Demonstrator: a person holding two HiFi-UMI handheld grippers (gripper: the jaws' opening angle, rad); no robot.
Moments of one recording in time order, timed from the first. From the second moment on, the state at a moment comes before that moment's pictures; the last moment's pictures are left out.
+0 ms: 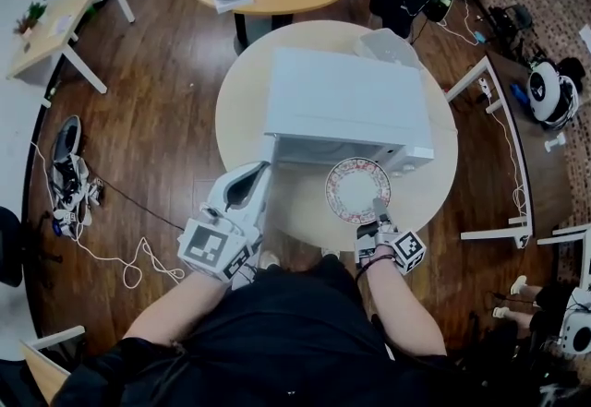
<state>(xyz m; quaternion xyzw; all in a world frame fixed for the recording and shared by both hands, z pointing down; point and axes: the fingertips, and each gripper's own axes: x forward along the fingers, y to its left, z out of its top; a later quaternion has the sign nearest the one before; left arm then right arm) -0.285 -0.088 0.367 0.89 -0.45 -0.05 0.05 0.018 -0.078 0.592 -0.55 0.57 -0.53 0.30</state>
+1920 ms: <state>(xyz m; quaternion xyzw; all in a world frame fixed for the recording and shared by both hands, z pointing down) -0.306 -0.109 0.338 0.83 -0.56 0.01 0.01 -0.056 -0.187 0.605 -0.44 0.64 -0.58 0.24</state>
